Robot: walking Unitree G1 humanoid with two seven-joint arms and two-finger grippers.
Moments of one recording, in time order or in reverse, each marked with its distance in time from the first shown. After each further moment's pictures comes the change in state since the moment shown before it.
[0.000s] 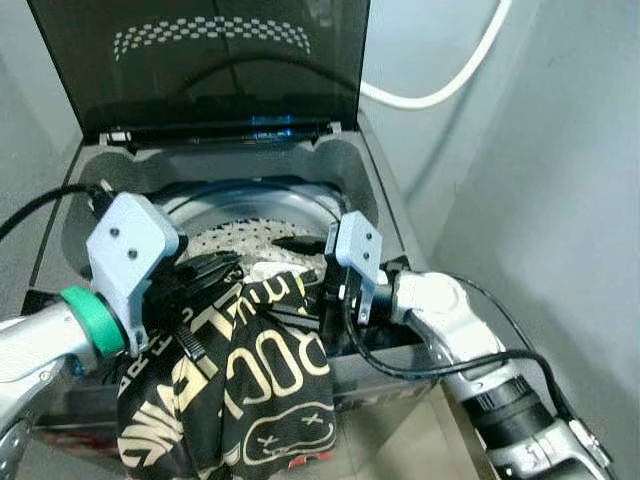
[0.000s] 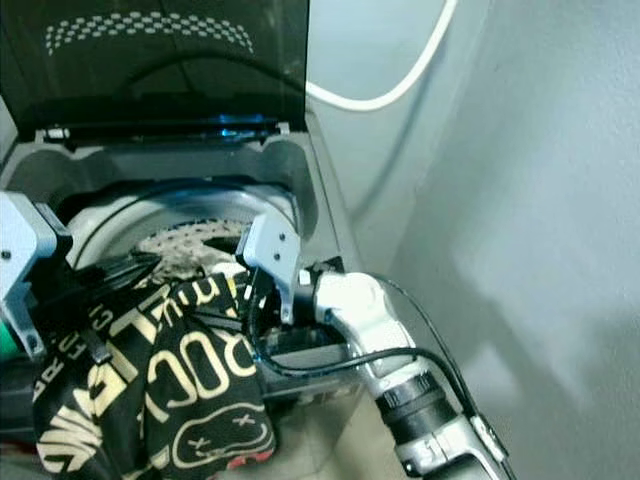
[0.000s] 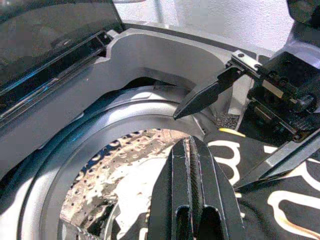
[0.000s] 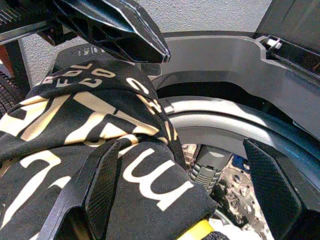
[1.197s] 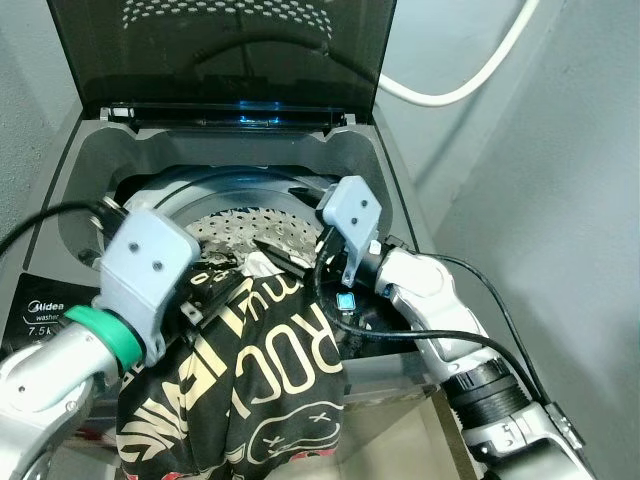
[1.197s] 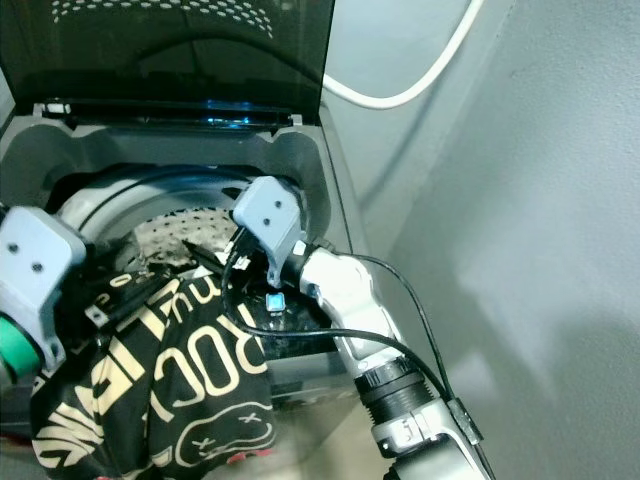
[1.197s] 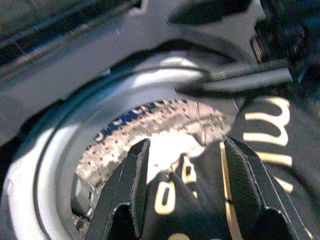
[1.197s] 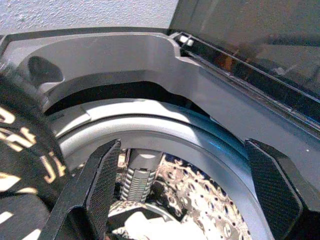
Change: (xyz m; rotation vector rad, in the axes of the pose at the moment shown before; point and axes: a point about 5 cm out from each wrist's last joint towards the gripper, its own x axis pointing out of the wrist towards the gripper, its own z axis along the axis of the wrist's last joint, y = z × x) left arm -0.002 -0.017 -0.010 0.027 0.117 0.144; right arm 0.010 -0.028 0.015 -0.074 -0.060 -0.356
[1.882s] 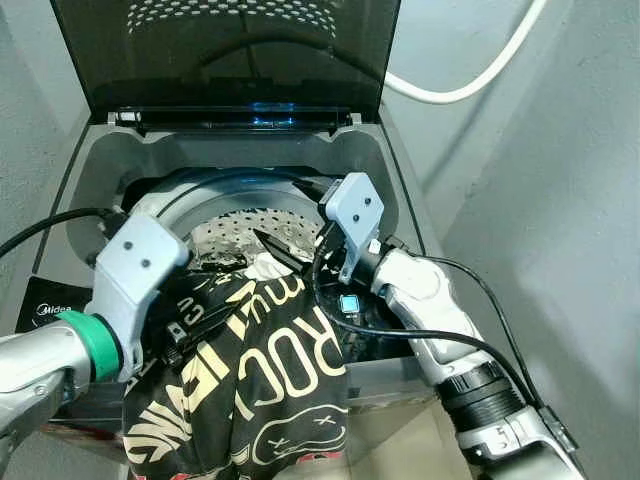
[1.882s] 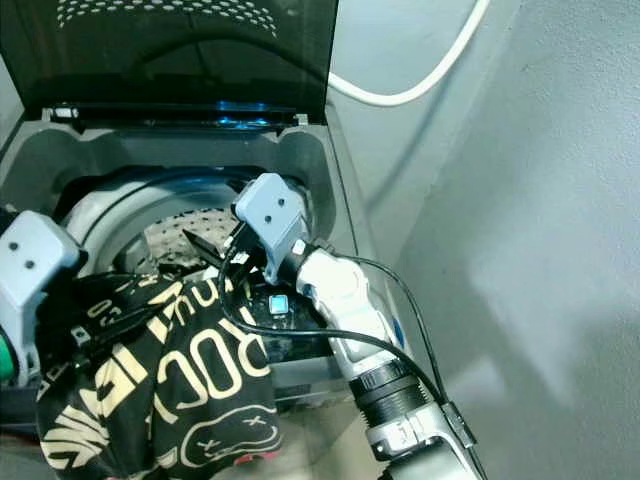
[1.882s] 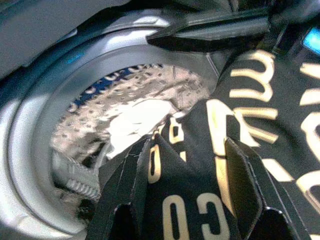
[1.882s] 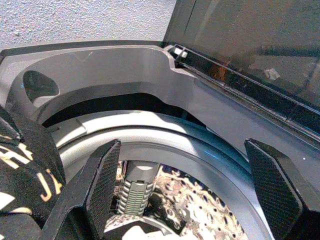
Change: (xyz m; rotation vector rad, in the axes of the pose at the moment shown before) left arm -0.001 0.014 -0.010 -0.012 0.139 -0.147; right arm 0.002 0.002 -0.002 -0.008 -0.011 -0.035
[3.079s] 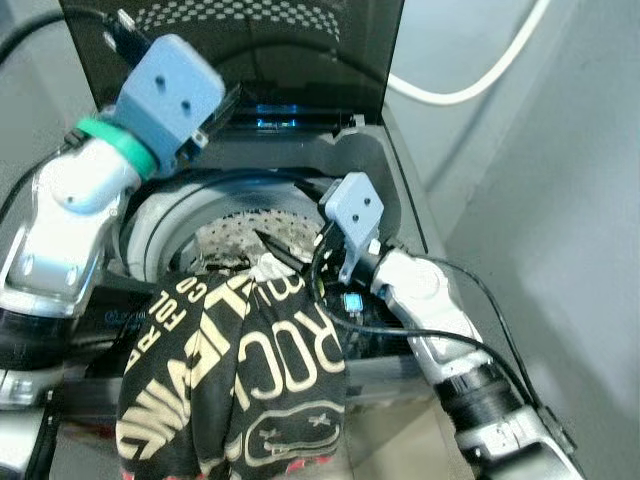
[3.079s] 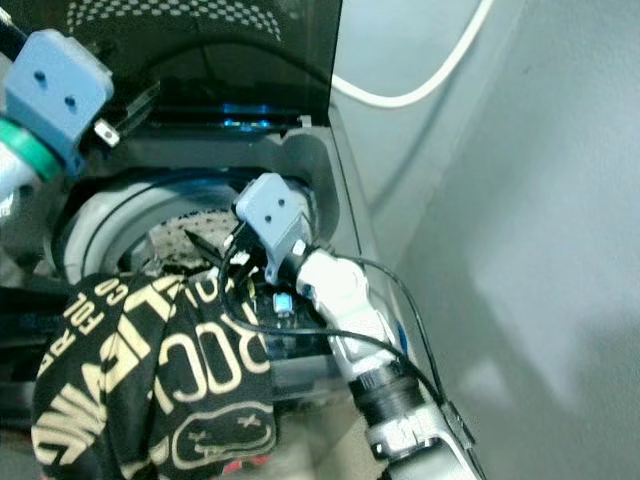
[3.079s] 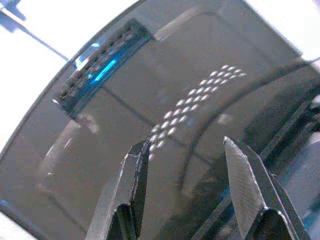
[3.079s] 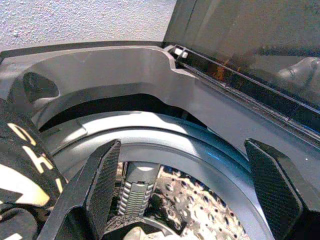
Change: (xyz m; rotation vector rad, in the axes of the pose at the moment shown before) left arm 0.065 0.096 0.117 0.607 -0.563 0.564; right arm 0.000 -0.001 -0.002 0.004 0.007 -0.012
